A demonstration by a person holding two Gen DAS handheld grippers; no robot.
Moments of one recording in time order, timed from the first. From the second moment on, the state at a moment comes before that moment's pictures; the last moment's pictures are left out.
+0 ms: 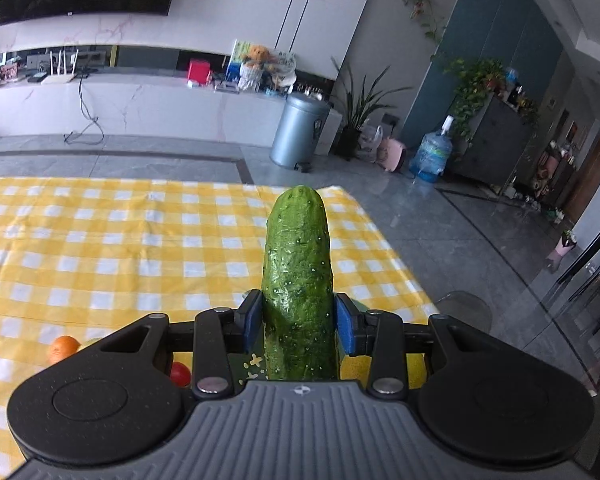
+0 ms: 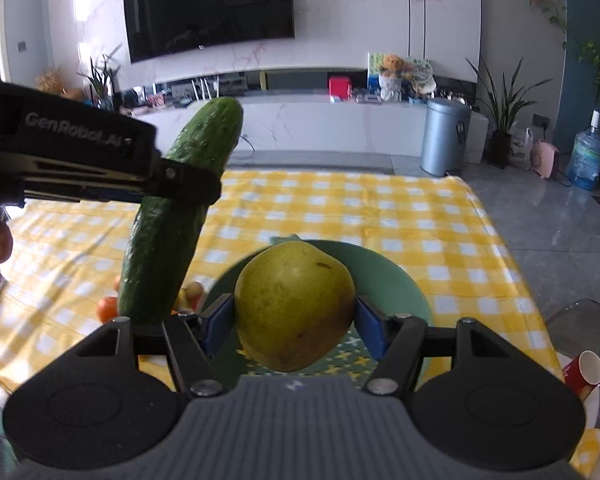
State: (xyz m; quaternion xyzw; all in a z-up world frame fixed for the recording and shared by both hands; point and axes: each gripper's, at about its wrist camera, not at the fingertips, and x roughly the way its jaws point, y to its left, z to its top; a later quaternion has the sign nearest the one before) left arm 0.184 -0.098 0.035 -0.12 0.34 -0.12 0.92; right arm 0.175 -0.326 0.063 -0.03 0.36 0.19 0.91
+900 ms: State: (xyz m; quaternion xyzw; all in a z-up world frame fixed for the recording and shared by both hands) left arm 0.222 -0.114 -0.041 -0.09 0.41 -0.10 0.90; right arm 0.251 -0.292 -0.014 -0.15 0.47 0.23 0.84
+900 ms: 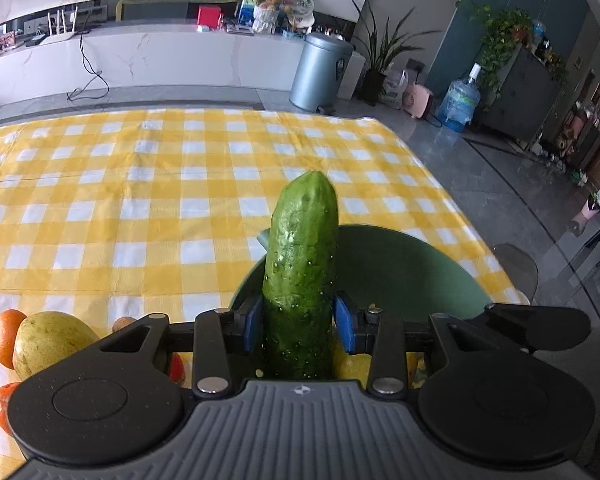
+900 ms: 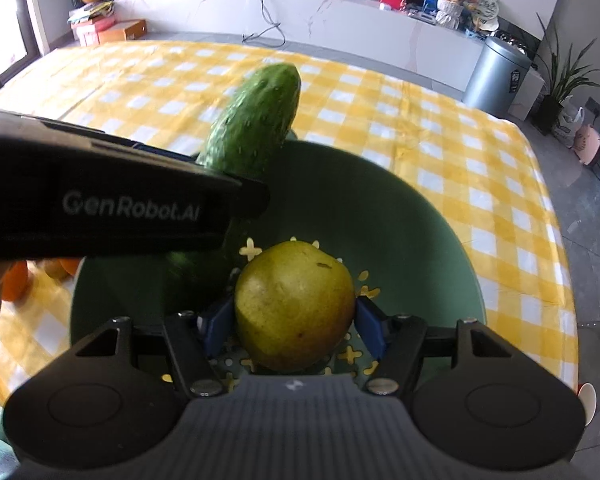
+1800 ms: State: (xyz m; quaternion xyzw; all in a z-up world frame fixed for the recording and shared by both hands) left arm 0.190 -0.106 0.001 -0.07 0.40 -0.11 0.91; right arm 0.226 -0.278 0.007 -0.20 0.44 0.20 0.85
